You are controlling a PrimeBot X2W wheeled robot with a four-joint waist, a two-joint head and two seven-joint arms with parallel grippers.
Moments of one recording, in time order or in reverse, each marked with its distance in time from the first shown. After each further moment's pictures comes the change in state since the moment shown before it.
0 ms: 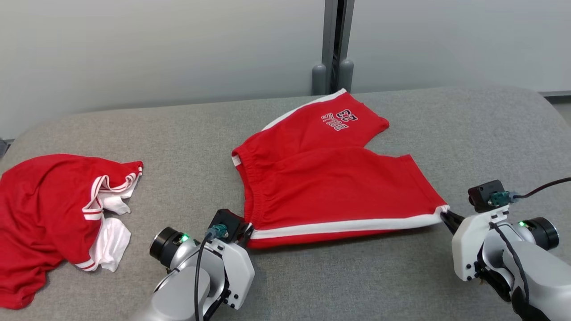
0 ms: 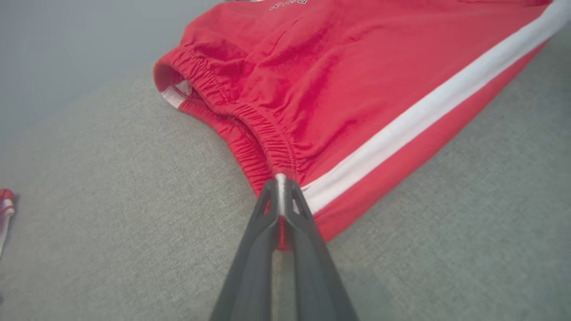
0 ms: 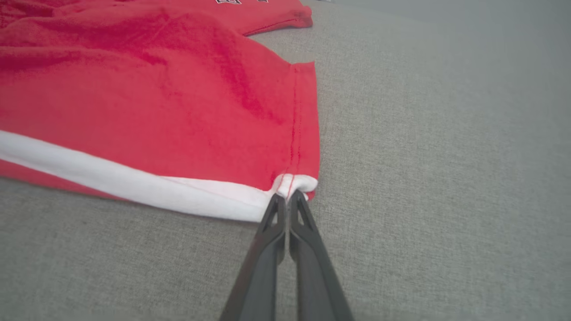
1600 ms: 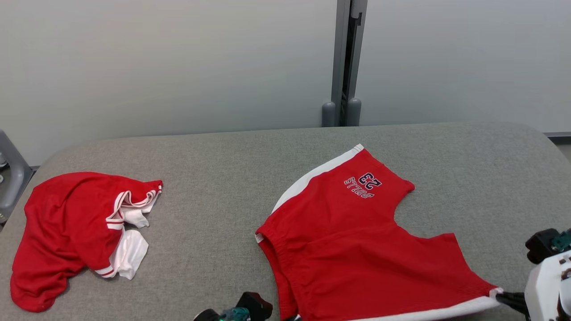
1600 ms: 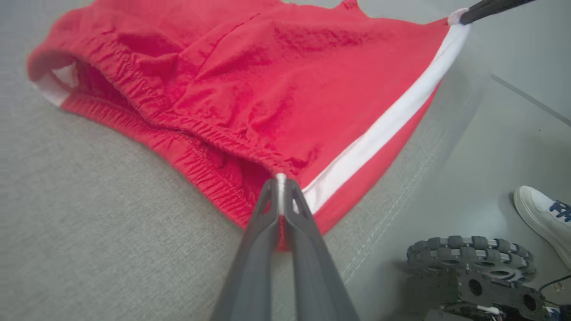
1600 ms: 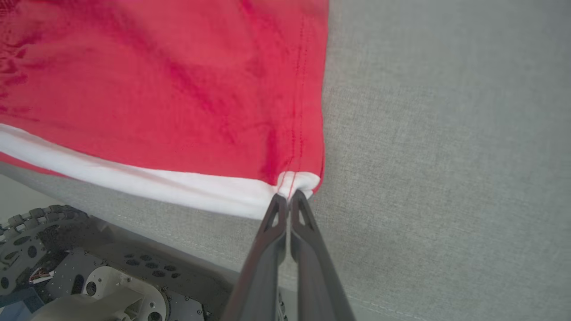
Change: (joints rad) left arm 0.320 0.118 -0.186 -0.426 -0.195 -0.070 0.044; right arm 0.169 -0.522 0.260 -0.603 0.439 0.000 0.398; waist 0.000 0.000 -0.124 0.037
